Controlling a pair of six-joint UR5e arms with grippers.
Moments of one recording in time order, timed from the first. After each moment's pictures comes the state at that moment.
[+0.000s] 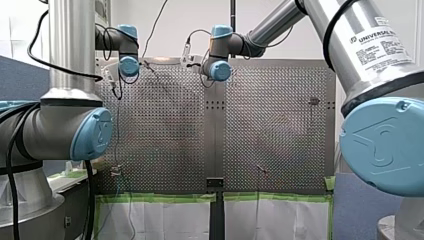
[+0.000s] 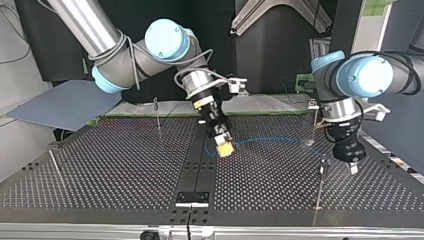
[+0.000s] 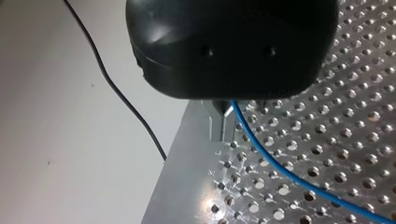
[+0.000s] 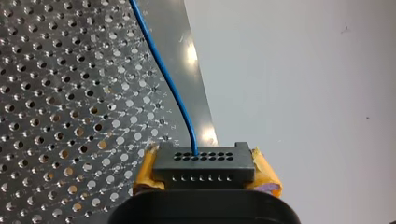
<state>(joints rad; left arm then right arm) 0.05 -1.57 -1.78 -2.71 -1.82 -1.91 2.40 -1.13 1.30 -0.53 1.55 1.69</state>
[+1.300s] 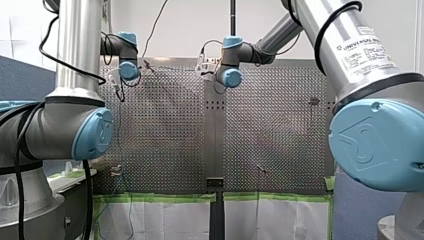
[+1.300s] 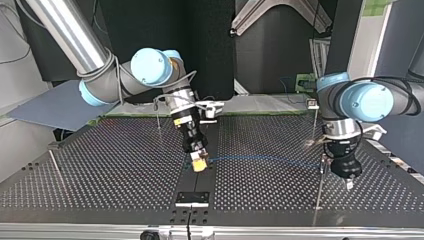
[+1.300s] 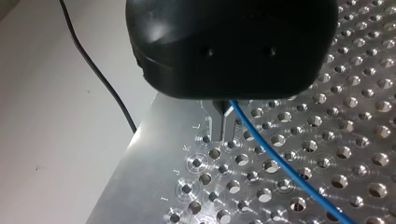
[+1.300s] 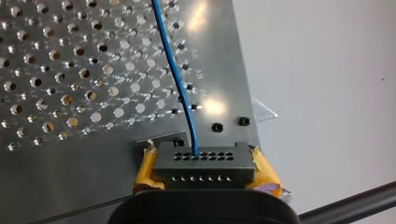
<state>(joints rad) 0.09 -1.68 -1.68 -2.70 -1.71 -1.95 2.29 -1.06 1.26 -0.52 1.54 1.69</state>
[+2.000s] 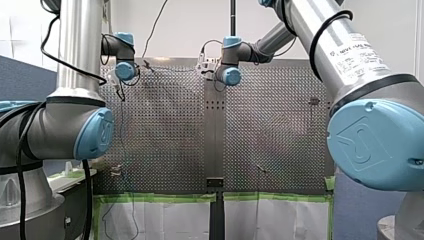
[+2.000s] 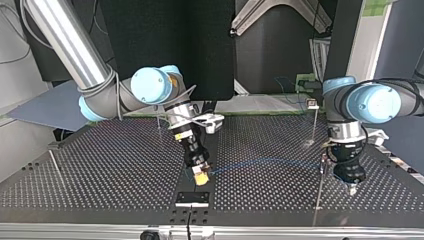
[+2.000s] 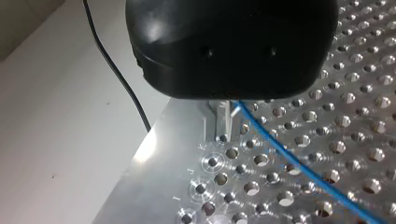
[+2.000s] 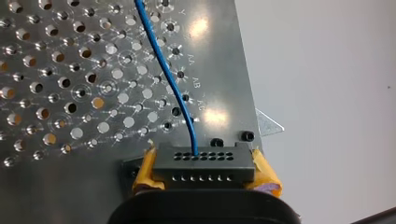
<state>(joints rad) 0.12 -1.69 -1.67 -2.66 -1.63 -2.02 2.28 -1.00 1.11 -0.45 1.49 1.71</state>
